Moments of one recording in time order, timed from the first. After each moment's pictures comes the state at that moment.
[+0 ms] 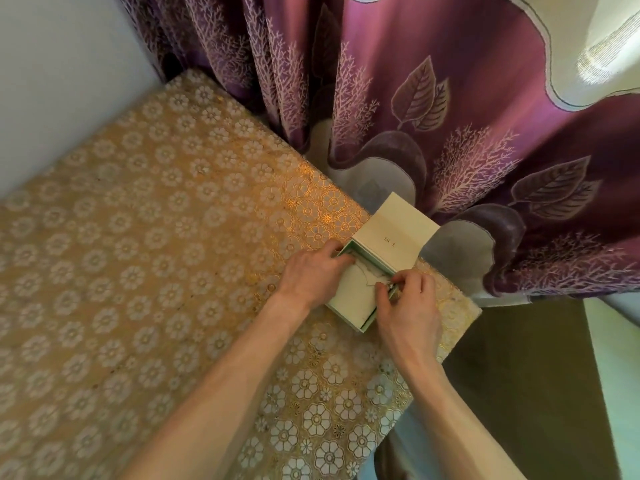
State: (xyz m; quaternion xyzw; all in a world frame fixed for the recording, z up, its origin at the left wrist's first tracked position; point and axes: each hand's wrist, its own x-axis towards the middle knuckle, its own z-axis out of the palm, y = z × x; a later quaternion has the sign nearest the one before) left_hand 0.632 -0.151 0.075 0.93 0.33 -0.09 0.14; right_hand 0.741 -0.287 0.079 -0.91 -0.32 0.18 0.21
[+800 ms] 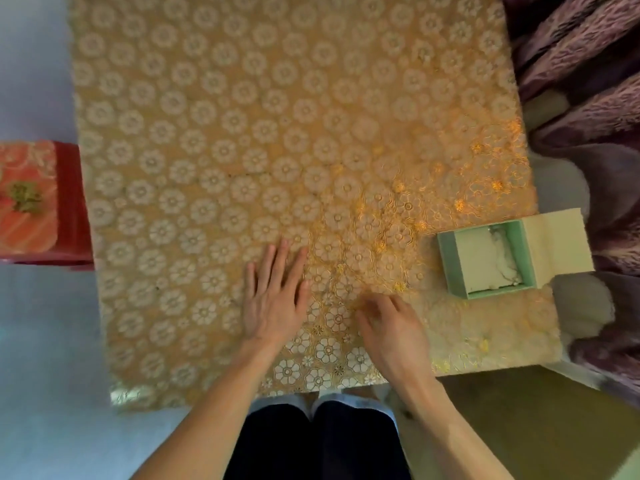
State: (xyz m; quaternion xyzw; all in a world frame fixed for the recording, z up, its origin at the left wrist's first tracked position) left_hand 0.422 -0.378 0.001 0.63 0.76 -0.02 0.18; right_hand 0.628 -0.355 0.070 -0.65 -0.68 0.33 0.01
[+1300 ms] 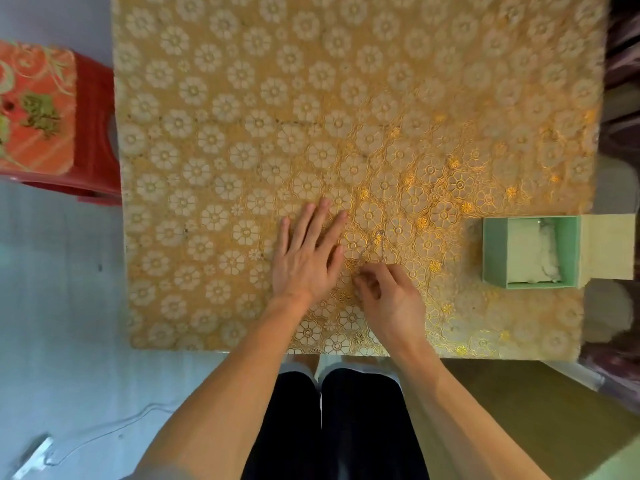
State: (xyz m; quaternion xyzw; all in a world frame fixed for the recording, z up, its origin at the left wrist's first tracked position) left_hand 0.418 -0.387 -0.005 0.62 0.76 0.02 0.19; right_hand 0.586 -0.370 0.045 -0.59 -0.75 0.28 0.05
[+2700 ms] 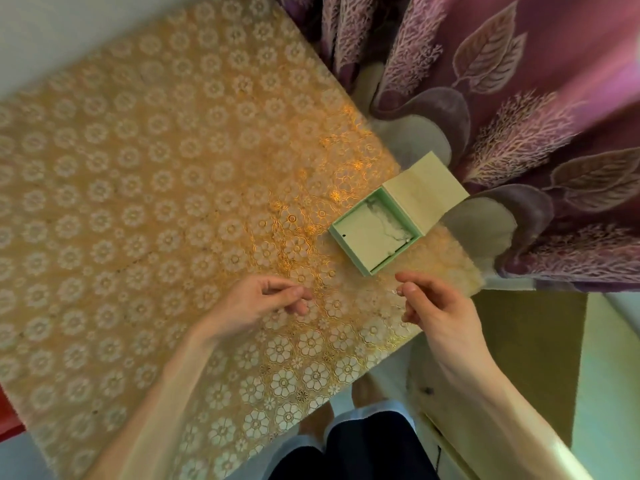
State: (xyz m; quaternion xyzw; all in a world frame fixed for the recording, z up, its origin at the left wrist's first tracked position) left_hand 0.488 -0.262 0.118 0.48 0.49 0.06 0.73; right_hand 0.746 -0.355 0.151 -0.73 -0.25 0.51 0.39
